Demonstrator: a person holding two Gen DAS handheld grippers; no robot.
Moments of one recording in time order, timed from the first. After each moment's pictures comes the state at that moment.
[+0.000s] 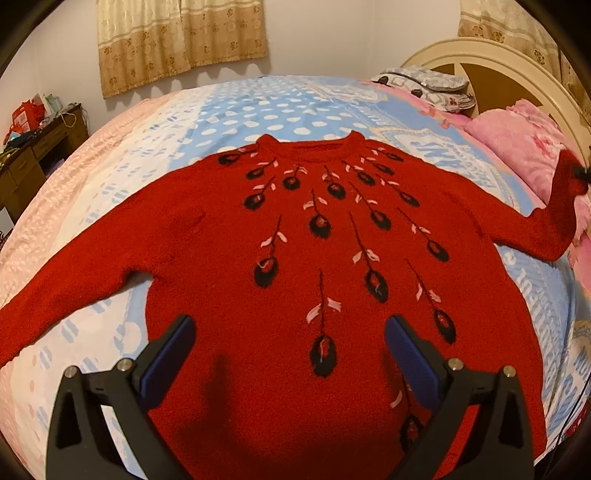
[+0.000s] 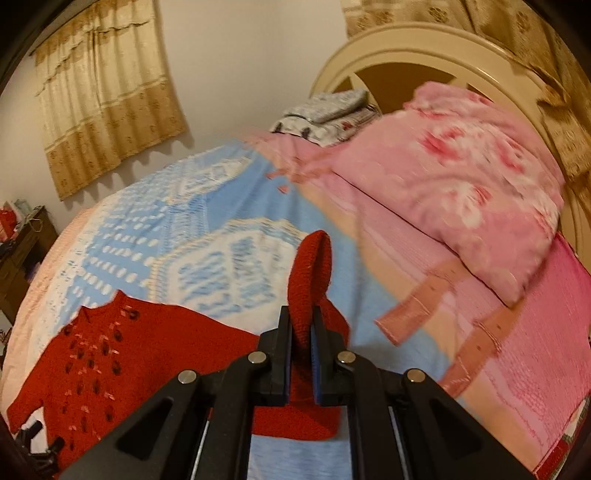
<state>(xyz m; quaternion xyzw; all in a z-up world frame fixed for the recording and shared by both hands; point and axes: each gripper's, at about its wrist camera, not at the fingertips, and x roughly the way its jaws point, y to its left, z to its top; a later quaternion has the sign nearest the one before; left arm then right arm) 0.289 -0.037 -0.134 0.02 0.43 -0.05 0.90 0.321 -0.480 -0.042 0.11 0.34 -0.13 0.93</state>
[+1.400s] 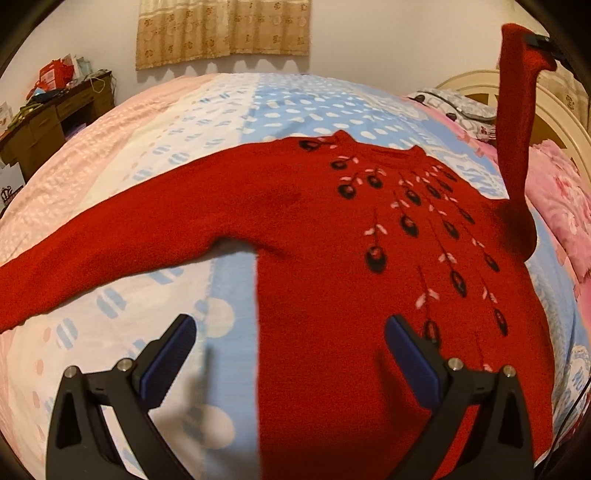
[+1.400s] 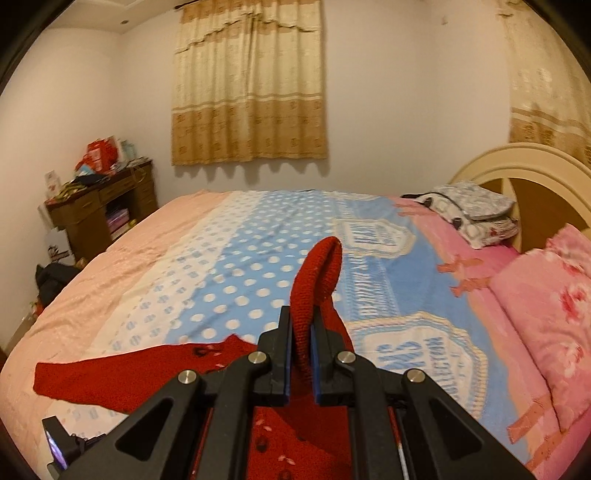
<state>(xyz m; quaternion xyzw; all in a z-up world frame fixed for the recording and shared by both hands) 0.286 0.056 -0.151 -0.05 0.43 -0.02 0.90 0.397 -0.186 0.057 -0.03 0.27 0.07 0.96</state>
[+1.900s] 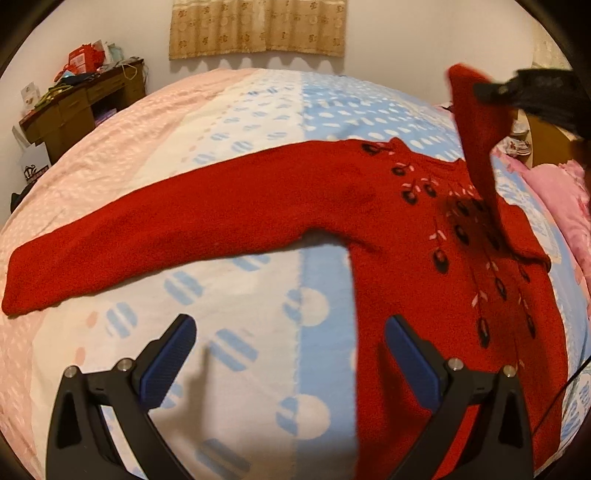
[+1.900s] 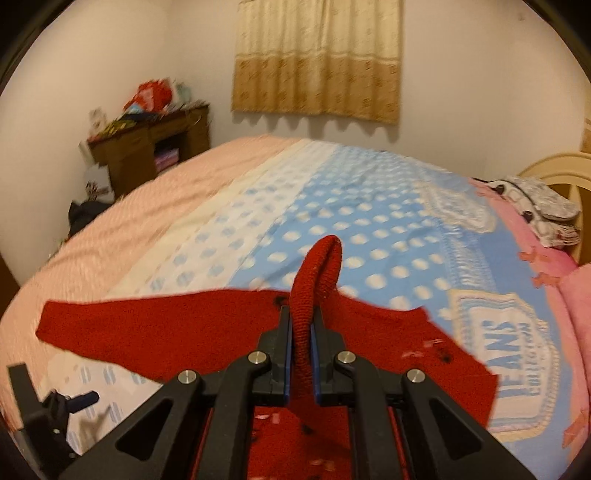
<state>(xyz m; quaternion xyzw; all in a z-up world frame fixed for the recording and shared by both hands) 0.276 0.107 -0.154 -0.06 0.44 0.03 0.90 0.417 -0.051 -0.059 -0.09 0.34 0.17 0.92</state>
